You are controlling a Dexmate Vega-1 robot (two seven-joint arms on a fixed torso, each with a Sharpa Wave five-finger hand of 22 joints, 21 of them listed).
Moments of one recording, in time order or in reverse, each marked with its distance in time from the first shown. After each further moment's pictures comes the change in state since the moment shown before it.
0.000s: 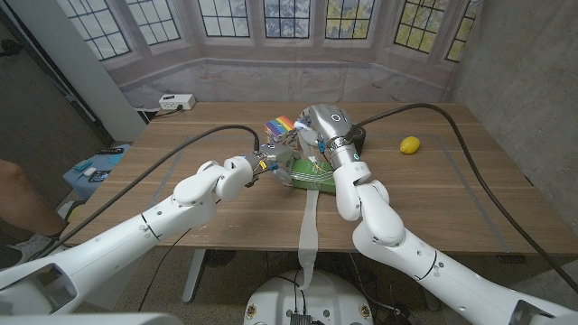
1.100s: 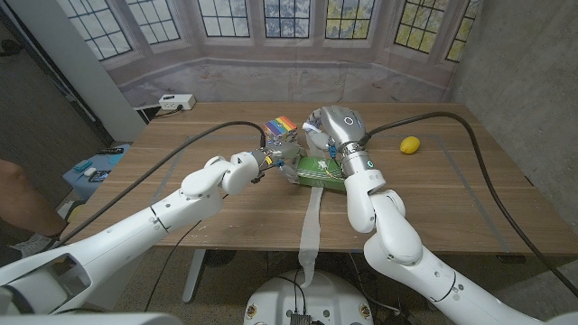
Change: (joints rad) left arm -0.059 -0.041 0.036 0.050 -0.023 -0.034 0.002; left_hand -0.002 0.002 0.000 0.000 0.000 0.000 0.000 0.000 -0.005 0.004 0.003 0.000 0.000 0.000 0.000 0.000 -0.002 -0.009 0.002 0.001 0.000; right arm -0.135 -0.018 0.077 -0.114 -0.076 0.012 0.025; right_hand 0.000 0.000 -0.003 0.003 0.000 0.011 0.000 -0.001 0.004 0.003 0.004 0.000 -0.001 0.009 -0.002 0.000 0.010 0.000 0.000 0.000 0.000
